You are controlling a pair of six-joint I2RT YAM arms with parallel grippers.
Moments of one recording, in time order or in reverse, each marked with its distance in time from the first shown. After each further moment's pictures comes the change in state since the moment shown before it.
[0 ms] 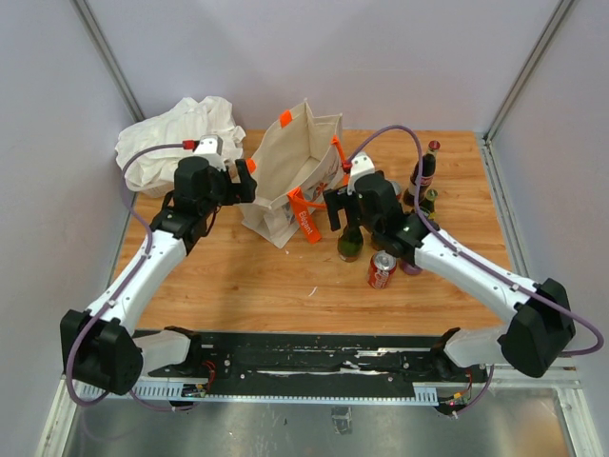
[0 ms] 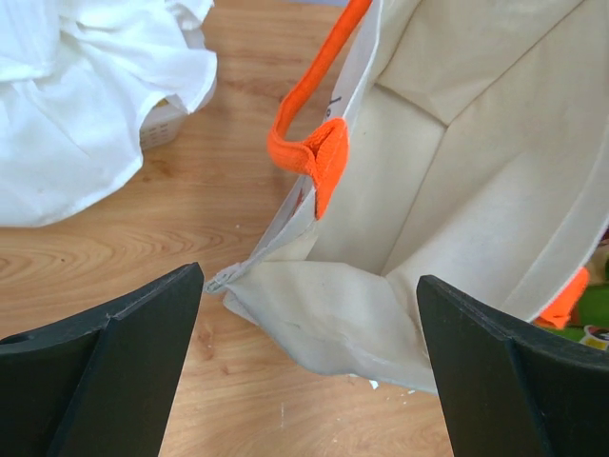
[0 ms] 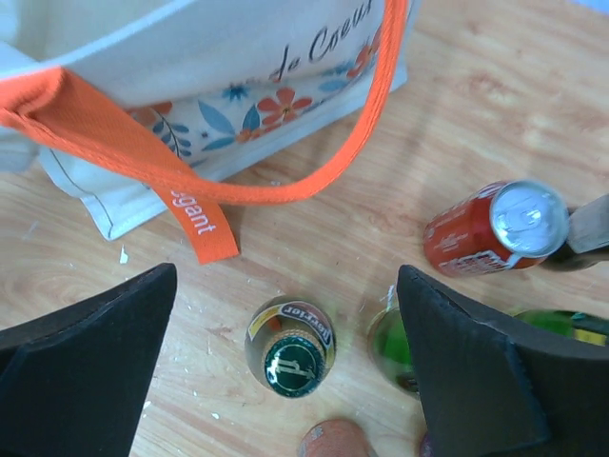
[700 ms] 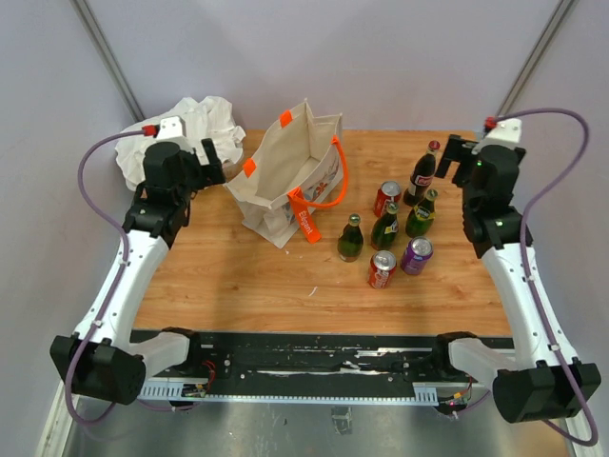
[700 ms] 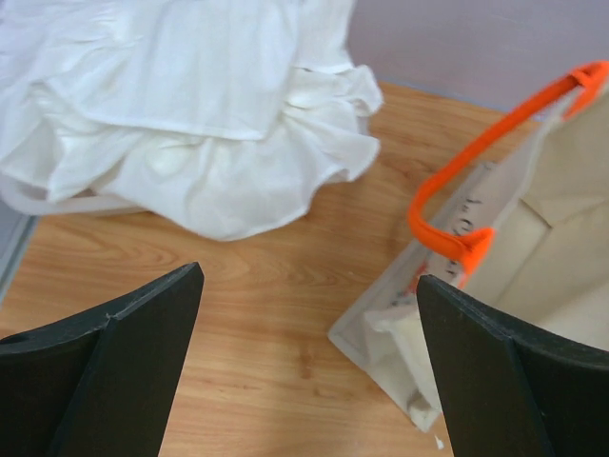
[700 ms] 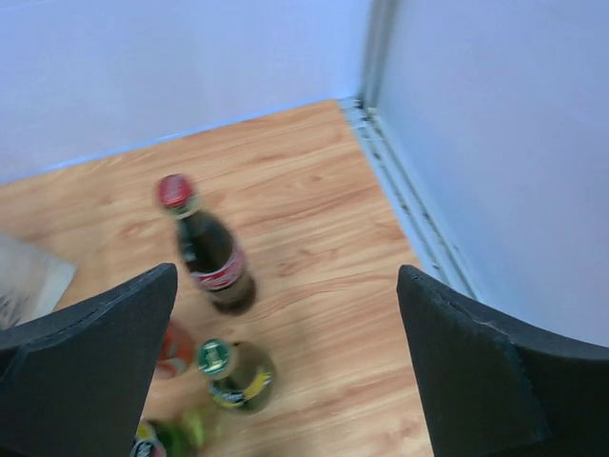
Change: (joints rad) left arm 0.111 -0.058 0.167 -0.160 -0.178 0.038; right arm -0.620 -0.263 0.073 -0.040 0.060 -0.028
